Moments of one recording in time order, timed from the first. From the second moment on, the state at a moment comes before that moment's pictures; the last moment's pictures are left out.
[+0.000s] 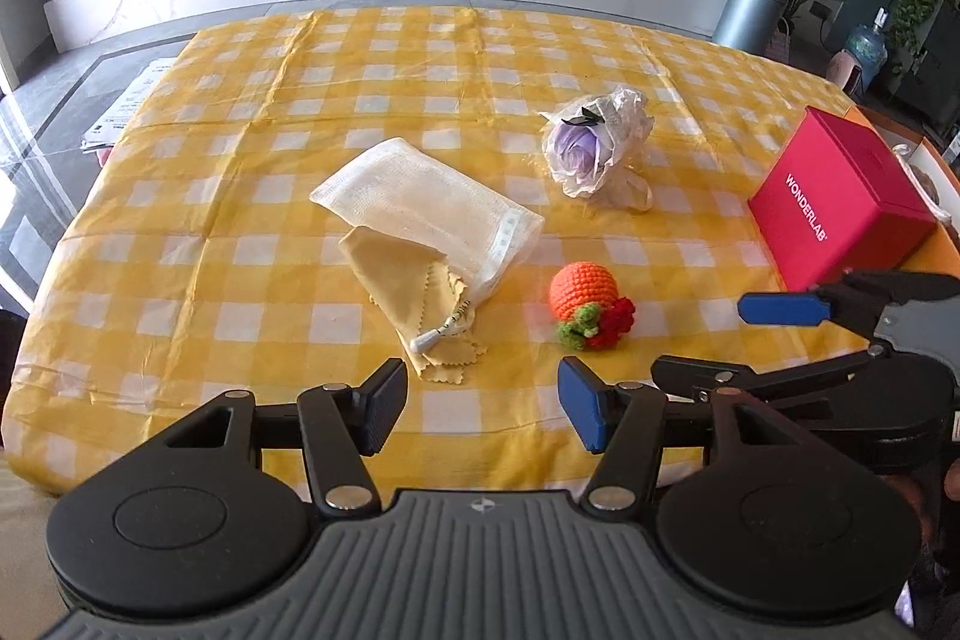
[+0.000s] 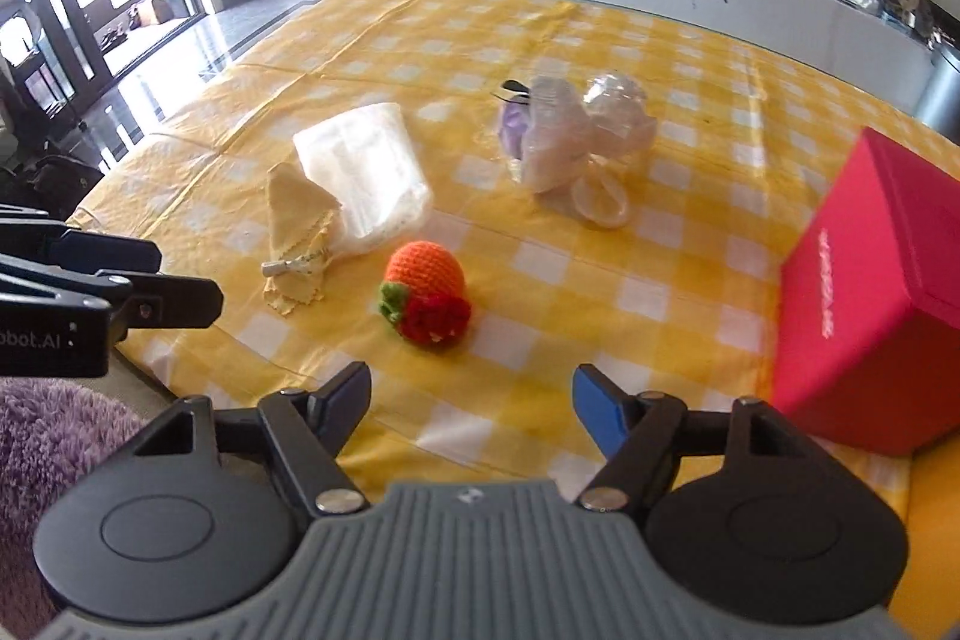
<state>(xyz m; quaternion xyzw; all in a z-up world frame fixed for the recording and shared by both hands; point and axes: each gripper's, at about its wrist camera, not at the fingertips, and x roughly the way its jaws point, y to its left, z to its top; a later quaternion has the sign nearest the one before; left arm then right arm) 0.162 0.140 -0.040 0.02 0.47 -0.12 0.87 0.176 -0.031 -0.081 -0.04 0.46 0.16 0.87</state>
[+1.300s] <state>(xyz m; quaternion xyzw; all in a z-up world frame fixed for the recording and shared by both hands) 0.252 0.202 -0.090 -0.02 0.48 -0.06 0.87 0.288 0.057 -0.126 -0.12 0.45 0.26 0.84</state>
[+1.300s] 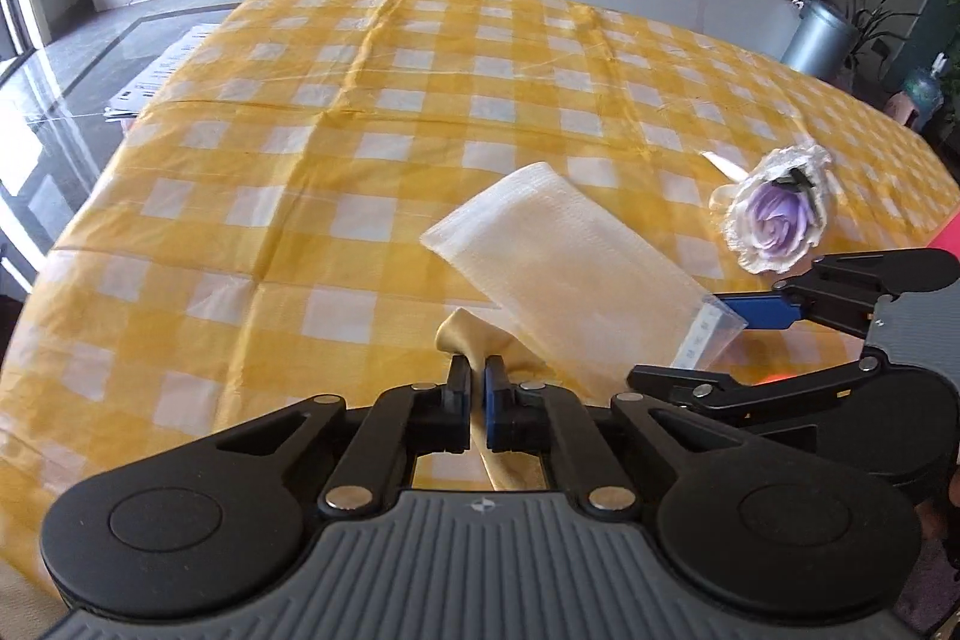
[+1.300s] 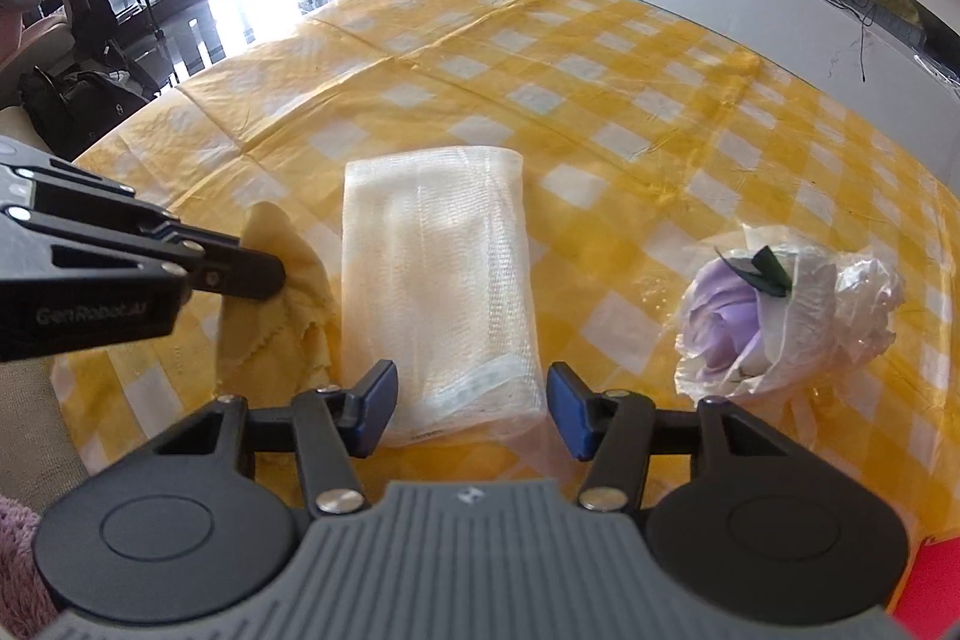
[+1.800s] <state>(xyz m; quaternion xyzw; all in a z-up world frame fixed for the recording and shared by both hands) 0.251 0.211 -0.106 -0.06 0.51 -0.05 0.86 0.278 0.080 -0.132 -0.14 0.45 0.30 0.83</state>
